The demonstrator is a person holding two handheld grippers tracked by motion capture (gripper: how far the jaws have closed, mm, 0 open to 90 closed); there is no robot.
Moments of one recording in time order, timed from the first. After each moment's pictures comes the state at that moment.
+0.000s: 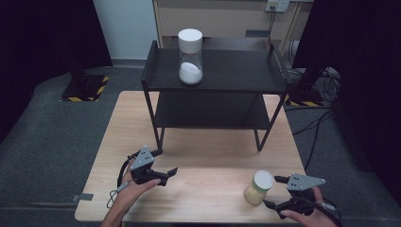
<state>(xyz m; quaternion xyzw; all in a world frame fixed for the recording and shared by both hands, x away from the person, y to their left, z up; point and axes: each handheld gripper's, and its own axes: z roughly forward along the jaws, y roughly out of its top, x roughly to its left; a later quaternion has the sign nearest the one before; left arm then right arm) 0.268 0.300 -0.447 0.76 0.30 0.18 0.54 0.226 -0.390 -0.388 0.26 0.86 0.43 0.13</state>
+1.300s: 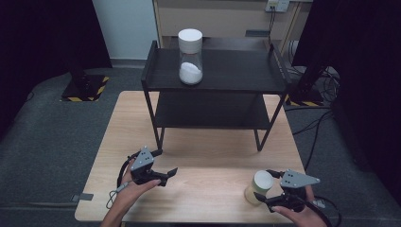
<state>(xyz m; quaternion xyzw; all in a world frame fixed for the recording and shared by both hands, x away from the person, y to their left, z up) 0.268 0.300 -0.446 0.77 0.30 0.18 0.54 0.222 -0.371 -0.398 0.25 0.83 0.47 0.16</state>
